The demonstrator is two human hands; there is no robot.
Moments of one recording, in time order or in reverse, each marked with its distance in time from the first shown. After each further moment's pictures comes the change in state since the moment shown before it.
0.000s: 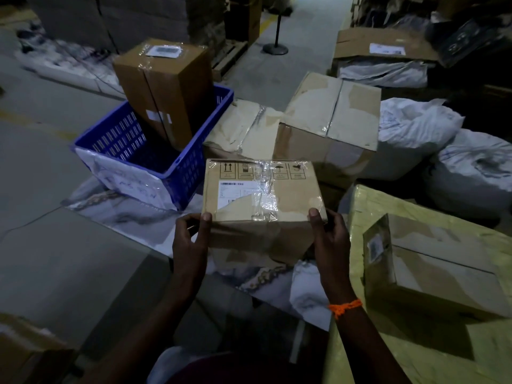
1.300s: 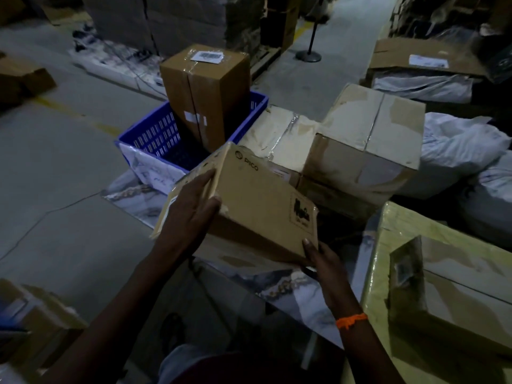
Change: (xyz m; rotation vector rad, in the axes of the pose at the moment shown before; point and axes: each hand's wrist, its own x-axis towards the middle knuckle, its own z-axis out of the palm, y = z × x) left_hand 0.035 0.077 -0.062 0.536 -0.126 0.291; right_hand -0.007 0.030 0.035 0.026 -0.419 0.374
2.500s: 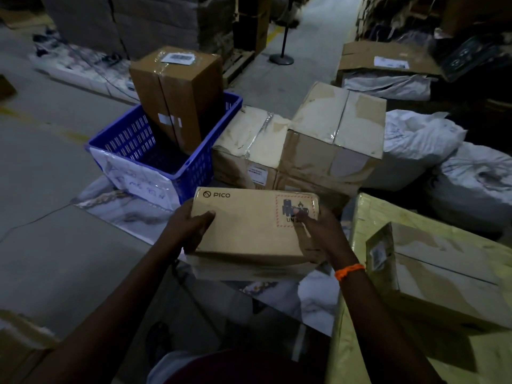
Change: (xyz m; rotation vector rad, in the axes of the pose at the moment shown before) left_hand 0.021 -0.042 0.050 -0.189 -0.197 -0.368; right_hand 0.040 -0.044 -0.040 -0.351 0.130 -0.193
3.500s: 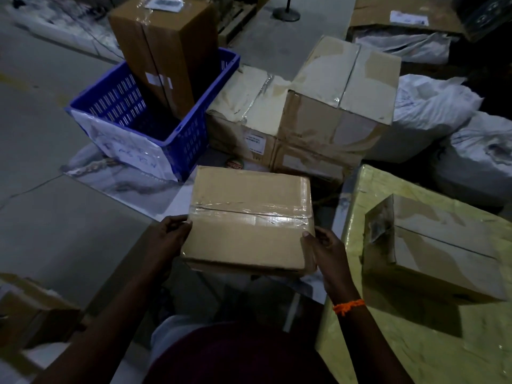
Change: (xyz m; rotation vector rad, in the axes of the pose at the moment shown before) left_hand -0.050 -0.089 0.019 -0.340 0.192 -0.216; right_hand -0.076 0.096 0.005 0.223 0.139 0.213
